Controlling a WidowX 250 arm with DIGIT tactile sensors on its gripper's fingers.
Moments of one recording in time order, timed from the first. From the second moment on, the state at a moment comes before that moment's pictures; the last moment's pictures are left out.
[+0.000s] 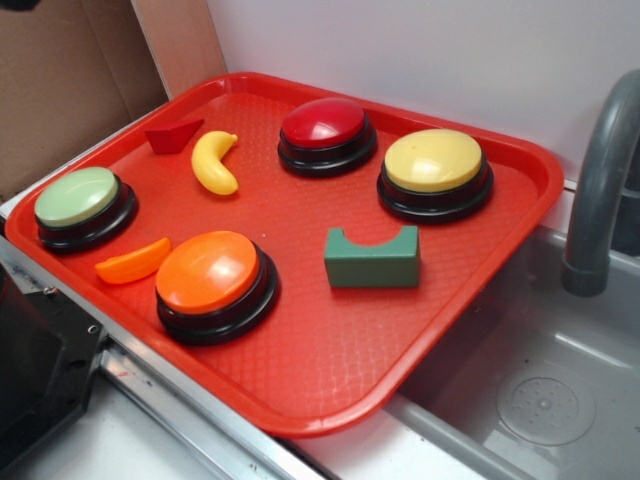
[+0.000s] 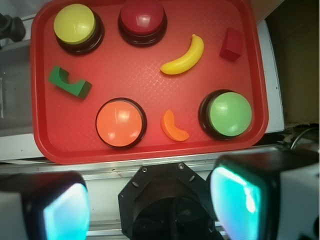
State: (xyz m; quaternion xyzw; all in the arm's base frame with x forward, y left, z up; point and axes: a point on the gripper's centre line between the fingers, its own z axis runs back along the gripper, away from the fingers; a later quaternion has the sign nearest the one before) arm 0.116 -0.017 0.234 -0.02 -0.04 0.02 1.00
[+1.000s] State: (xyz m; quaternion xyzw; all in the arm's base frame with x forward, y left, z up) arm 0.208 -0.112 0.161 -0.02 0.03 -0.34 0.94
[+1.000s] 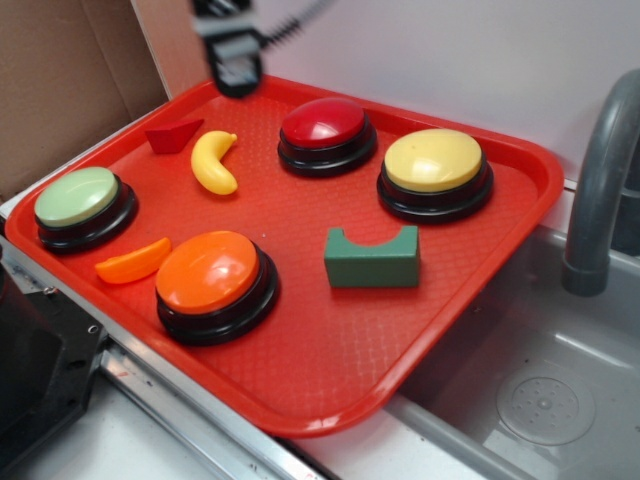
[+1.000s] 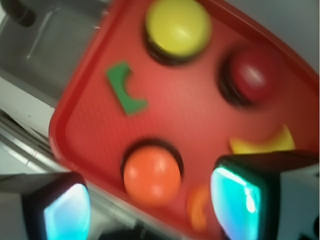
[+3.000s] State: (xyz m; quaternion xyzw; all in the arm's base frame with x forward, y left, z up) arm 0.221 -0.149 0.024 0.05 0.09 -0.44 0.89
